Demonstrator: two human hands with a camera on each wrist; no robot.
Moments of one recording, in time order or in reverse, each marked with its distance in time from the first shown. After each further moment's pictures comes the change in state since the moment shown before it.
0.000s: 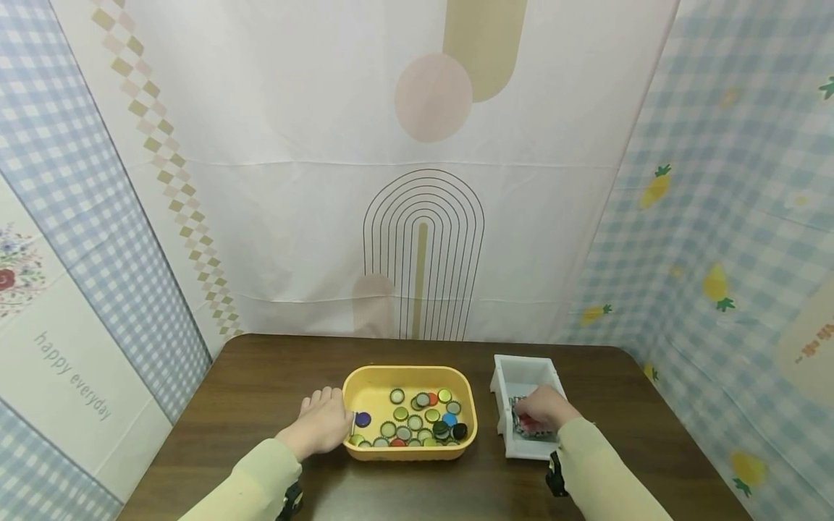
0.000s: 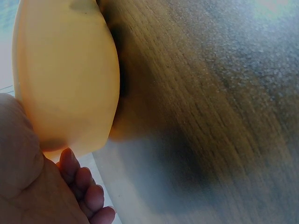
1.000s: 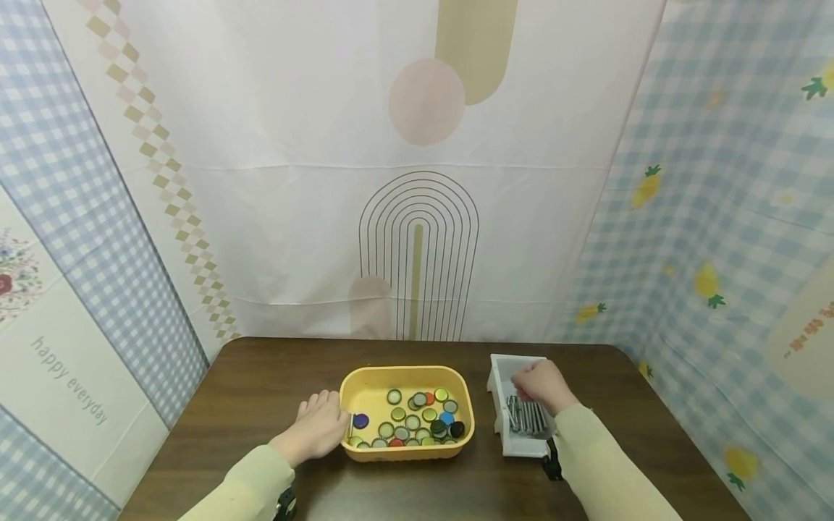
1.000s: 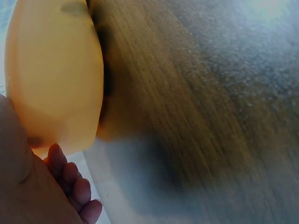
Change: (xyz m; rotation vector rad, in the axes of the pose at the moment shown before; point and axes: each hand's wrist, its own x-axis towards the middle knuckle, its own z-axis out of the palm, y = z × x) left_hand -0.003 -0.008 0.005 -0.029 0.042 0.061; right_hand -0.002 -0.032 -0.017 -0.147 0.137 -0.162
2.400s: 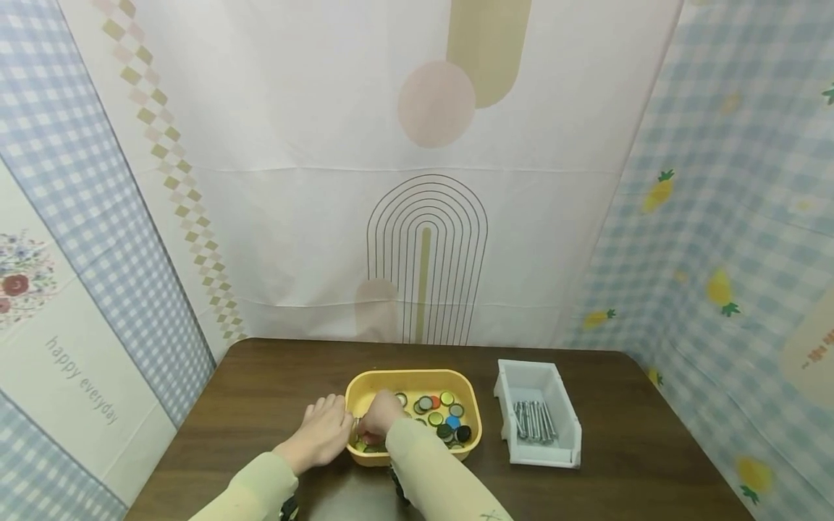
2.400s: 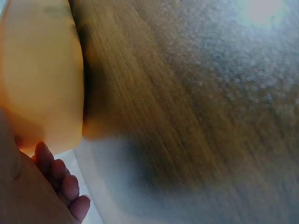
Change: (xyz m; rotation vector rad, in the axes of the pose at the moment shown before) left_hand -0.003 -0.010 0.012 -0.009 0.106 0.086; right_hand -0.031 -0.152 0.234 -0.010 -0.228 -0.082
